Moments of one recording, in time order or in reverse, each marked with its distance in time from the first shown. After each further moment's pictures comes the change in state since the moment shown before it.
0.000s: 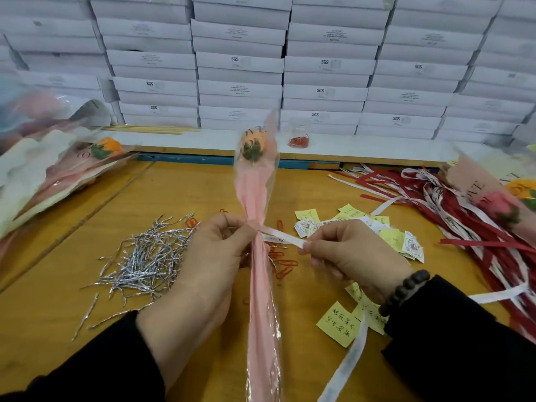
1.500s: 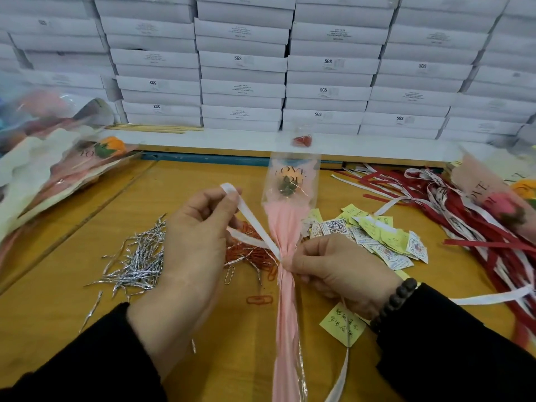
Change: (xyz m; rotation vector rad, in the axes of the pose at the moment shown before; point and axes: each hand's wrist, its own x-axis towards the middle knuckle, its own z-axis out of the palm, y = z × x) left_hand 0.002 0.016 -0.007 -0.024 0.132 0.219; right_hand -0.003 0.006 0.018 0.045 -0.190 0.022
